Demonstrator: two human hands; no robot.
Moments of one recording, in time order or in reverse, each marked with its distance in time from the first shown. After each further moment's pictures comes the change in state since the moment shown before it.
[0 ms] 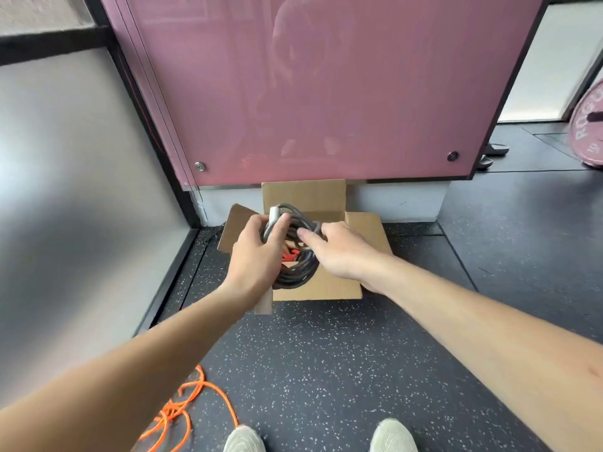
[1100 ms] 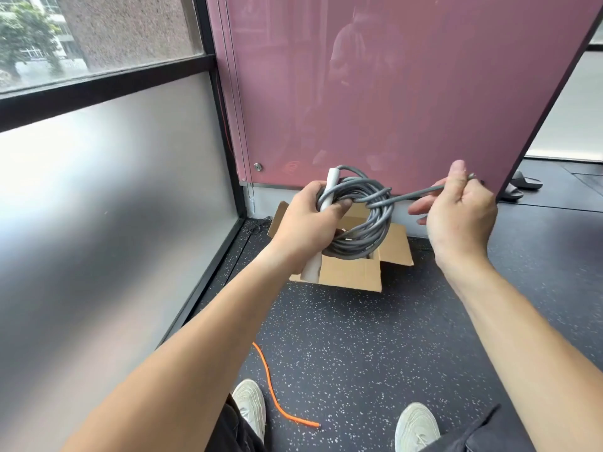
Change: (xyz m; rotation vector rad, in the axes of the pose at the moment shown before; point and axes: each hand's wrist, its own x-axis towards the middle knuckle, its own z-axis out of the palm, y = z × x) left_hand -0.107 0.110 -0.080 -0.231 -0.120 0.076; right_hand -0.134 -0.061 -0.072 0.440 0.895 -0.192
